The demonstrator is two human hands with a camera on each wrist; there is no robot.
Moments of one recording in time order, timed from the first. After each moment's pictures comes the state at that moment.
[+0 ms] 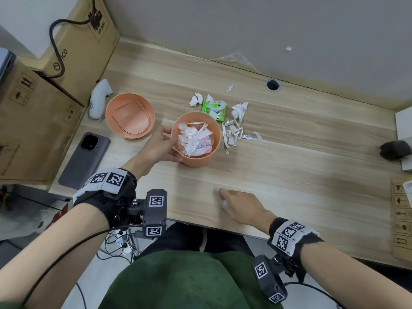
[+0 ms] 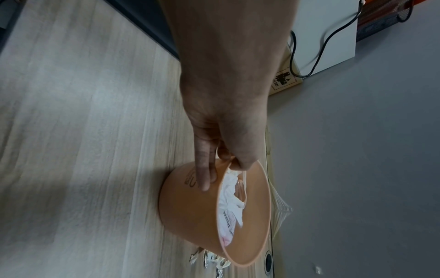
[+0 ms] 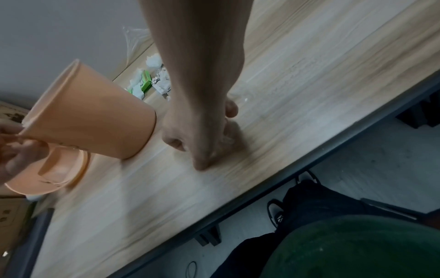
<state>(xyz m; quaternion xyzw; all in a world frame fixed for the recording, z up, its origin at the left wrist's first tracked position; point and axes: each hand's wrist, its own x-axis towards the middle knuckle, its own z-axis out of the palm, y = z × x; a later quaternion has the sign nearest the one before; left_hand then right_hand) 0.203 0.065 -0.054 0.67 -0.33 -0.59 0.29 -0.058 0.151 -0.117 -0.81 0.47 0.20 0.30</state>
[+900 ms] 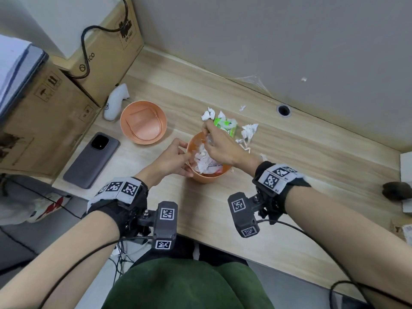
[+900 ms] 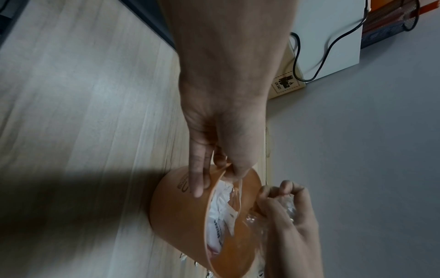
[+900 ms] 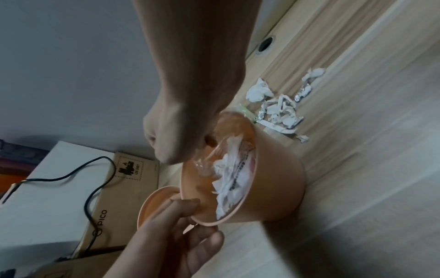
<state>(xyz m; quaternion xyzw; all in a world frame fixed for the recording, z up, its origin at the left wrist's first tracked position) 0.193 0.066 -0.050 0.65 -0.32 -0.63 0.29 0.038 -0.004 -0.027 -0.81 0.43 -0.08 0.40</state>
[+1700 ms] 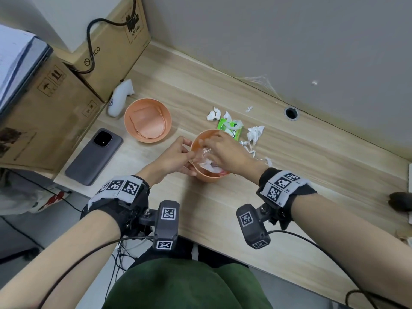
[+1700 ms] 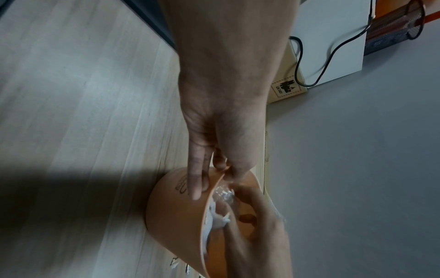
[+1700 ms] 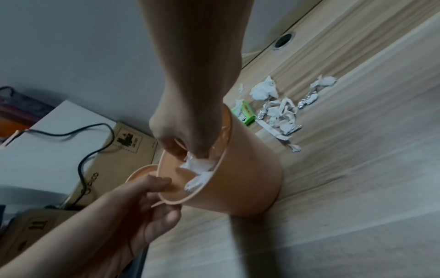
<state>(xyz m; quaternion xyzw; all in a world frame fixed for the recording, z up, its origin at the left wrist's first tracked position) 0.198 0.059 -0.049 0.65 -0.32 -0.63 0.29 0.030 -0.018 -0.069 -0.93 0.31 0.01 0.20</state>
